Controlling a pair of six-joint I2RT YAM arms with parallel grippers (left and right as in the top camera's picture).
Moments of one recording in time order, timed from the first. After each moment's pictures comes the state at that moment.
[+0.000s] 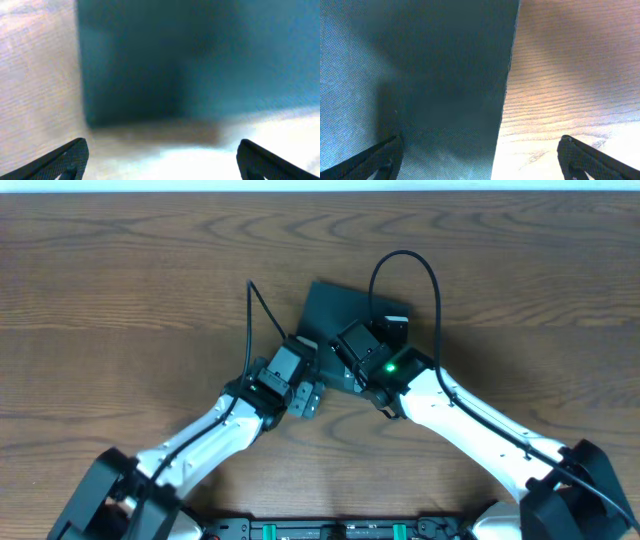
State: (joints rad) left arm -0.64 1.49 0.73 -0.33 -0.12 -0.17; right arm 0.70 1.57 1.05 -0.79 0.43 0.78
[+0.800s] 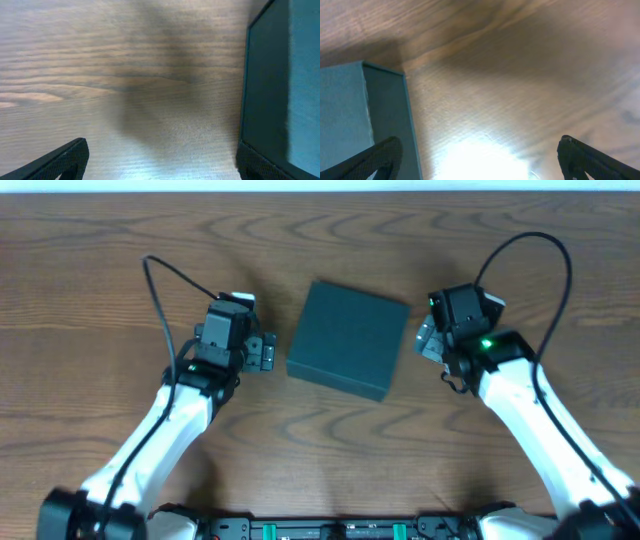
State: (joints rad) left arm -0.32 1.40 0.80 -0.28 -0.11 -0.12; right arm 0.29 1.44 1.03 -0.77 0.32 0.71
